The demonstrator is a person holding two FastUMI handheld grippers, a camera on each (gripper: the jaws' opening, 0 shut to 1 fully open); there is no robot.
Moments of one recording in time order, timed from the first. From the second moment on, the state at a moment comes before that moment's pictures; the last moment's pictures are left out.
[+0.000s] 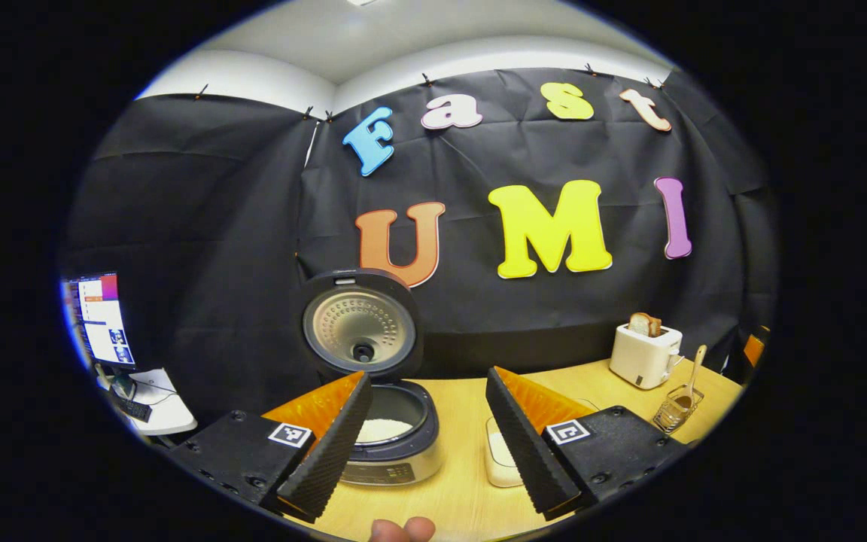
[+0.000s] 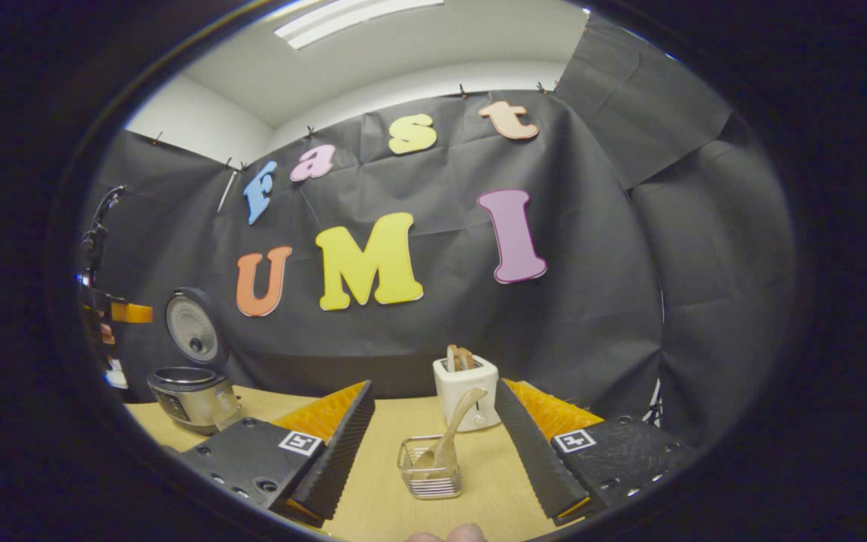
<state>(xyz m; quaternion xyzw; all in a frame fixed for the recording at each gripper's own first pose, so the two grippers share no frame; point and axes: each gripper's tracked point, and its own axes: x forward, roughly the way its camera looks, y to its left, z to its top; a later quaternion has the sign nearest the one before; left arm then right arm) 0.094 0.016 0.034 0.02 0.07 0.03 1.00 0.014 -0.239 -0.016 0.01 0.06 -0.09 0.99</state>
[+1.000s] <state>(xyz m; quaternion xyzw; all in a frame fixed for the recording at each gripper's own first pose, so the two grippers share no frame) 0.048 -0.022 -0.024 0.02 0.06 0.02 1.00 0.102 -0.277 -0.109 0.03 0.19 -0.07 0.98</state>
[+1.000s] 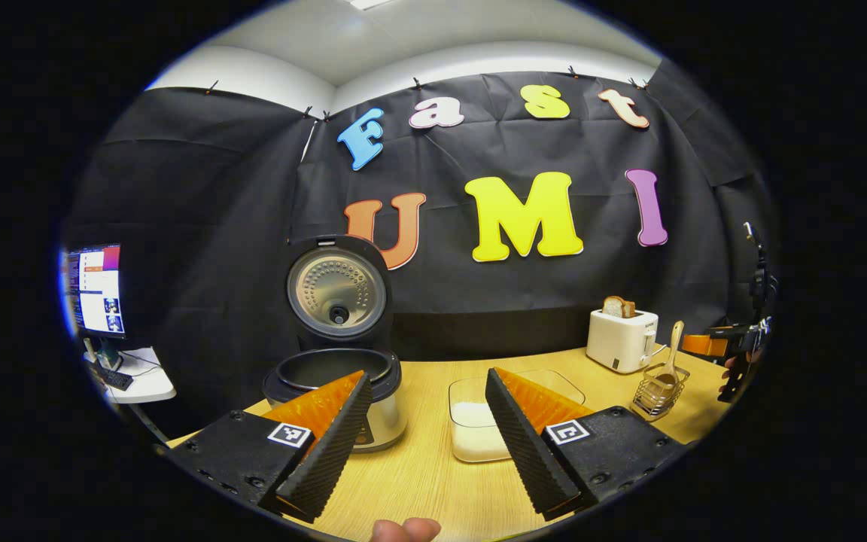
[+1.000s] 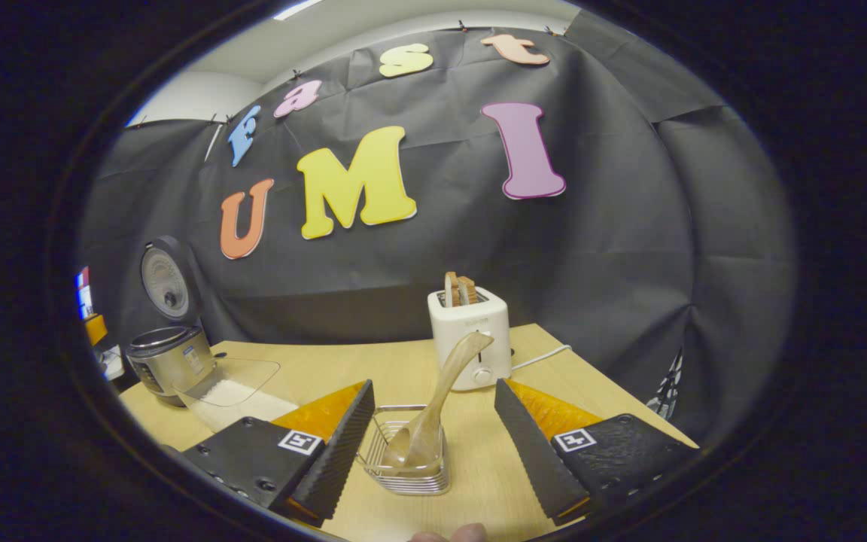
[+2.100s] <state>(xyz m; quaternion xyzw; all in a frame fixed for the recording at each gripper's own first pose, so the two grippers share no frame) 0.051 -0.005 -0.041 0.03 0.08 0.05 1.00 0.180 -0.291 -0.188 0.14 0.28 -0.04 0.95</state>
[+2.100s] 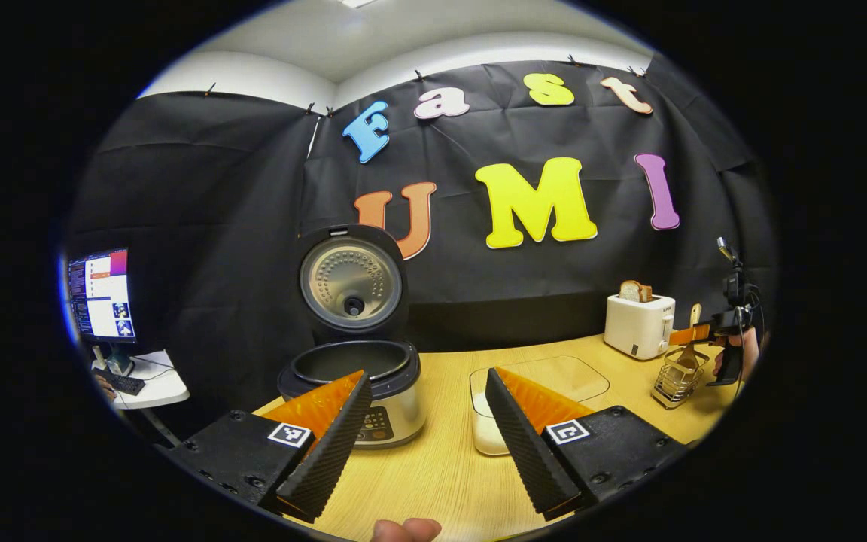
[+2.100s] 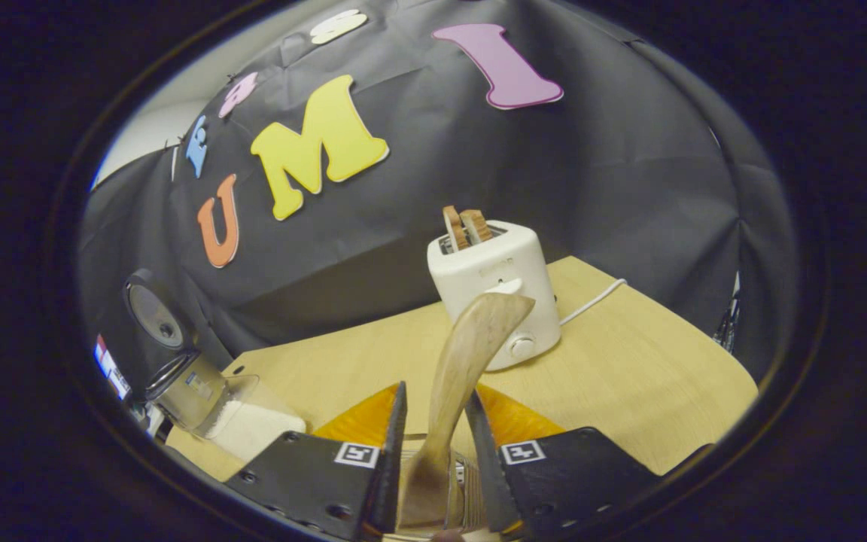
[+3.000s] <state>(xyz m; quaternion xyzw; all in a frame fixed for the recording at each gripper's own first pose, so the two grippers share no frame) 0.040 0.017 -0.041 0.02 0.04 0.05 1.00 0.180 -0.264 -0.094 0.05 0.16 -0.06 0.98</state>
